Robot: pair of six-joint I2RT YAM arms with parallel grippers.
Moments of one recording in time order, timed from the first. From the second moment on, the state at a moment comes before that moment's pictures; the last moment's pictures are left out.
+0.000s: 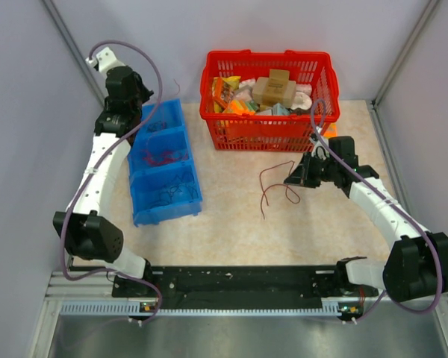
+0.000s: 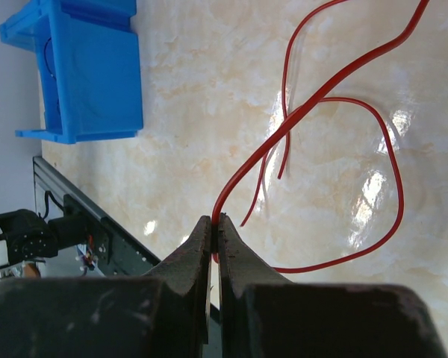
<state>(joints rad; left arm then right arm) -0.12 1.55 1.69 -0.29 -0.34 -0.49 0.19 1.24 0.89 -0.43 -0.58 0.43</state>
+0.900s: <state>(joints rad) -0.02 1.53 1.38 -0.67 -0.24 -0.92 0.19 1.25 0.89 -0.43 -0.64 0.43</state>
